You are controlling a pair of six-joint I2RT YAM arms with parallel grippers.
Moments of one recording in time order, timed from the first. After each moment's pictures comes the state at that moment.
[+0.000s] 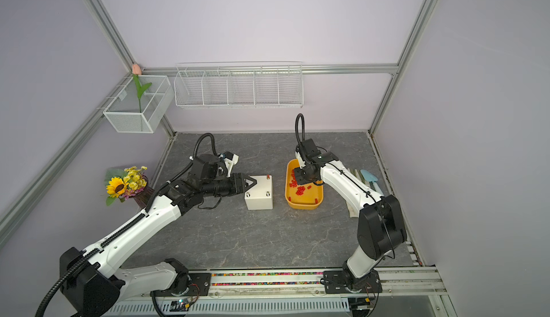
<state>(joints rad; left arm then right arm) -0.62 1.23 1.03 -0.43 0.41 -0.72 0.46 1.64 1.33 -0.81 0.01 0.15</state>
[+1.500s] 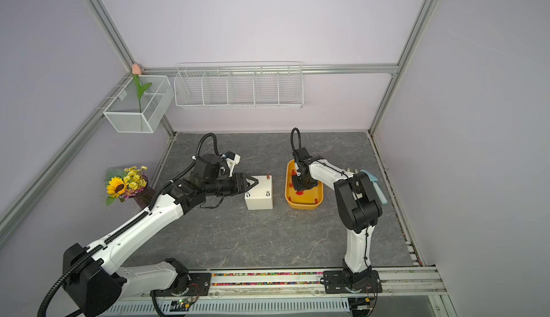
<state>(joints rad) -0.63 1.23 1.03 -0.42 0.41 -0.73 0.42 1.93 1.33 -0.72 -0.03 0.18</state>
